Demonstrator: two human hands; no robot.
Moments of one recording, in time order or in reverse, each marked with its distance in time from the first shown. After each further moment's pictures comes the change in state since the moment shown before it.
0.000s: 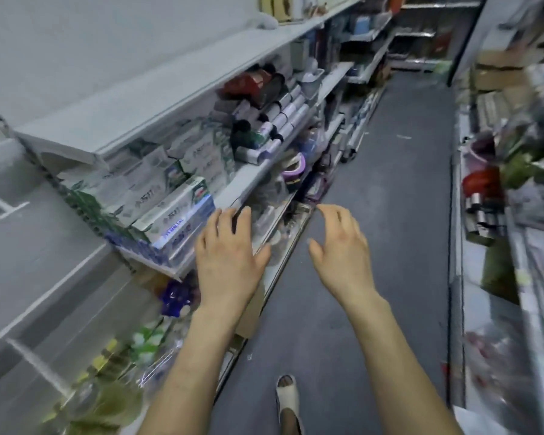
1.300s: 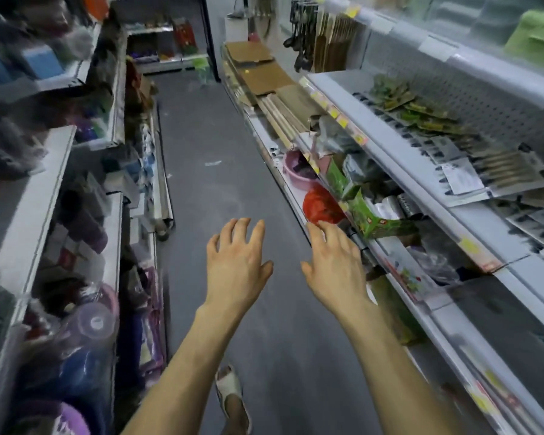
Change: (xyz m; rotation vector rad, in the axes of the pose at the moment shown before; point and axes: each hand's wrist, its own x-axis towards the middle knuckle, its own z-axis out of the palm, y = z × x) left_hand 0.760 0.576 0.527 -0.187 -0.341 0.854; right_hand 0.682 0.640 -0.024 -0.542 0.070 0.698
